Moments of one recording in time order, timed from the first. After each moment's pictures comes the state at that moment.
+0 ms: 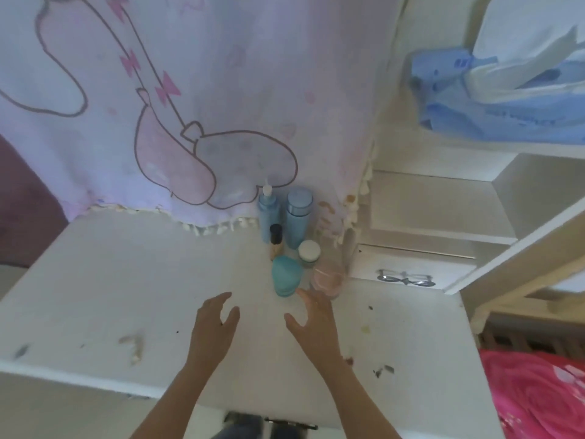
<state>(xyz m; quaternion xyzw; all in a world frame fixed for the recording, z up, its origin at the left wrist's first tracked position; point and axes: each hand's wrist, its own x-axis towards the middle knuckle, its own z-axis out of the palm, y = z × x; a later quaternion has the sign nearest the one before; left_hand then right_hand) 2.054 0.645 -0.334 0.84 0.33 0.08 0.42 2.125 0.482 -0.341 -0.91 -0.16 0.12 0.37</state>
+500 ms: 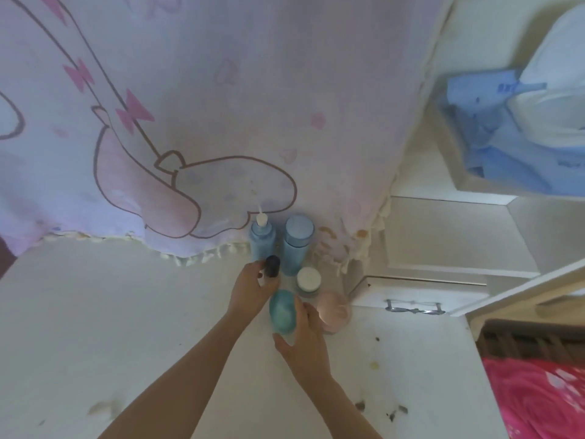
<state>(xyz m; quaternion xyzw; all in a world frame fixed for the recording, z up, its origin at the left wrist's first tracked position) 2.205 0.661 -0.327 0.83 0.24 -0.01 0.50 2.159 0.528 -0.351 -0.91 -0.09 0.12 0.37</state>
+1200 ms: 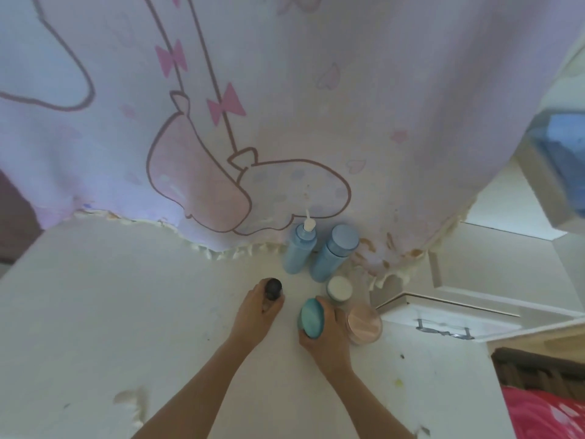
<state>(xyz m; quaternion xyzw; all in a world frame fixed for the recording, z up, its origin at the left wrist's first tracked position) 2.159 0.701 -0.349 0.78 0.21 0.00 0.59 2.183 0.547 -0.349 -0.92 -0.07 0.16 0.34</state>
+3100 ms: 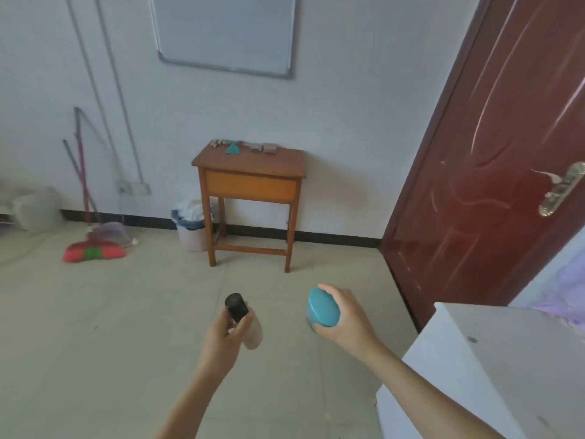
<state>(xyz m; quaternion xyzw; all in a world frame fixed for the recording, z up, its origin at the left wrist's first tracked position) 1.435 0.651 -0.245 0.40 0.61 0.57 0.39 1.638 0.732 -0.222 -0.50 -0.78 0.29 0.24</state>
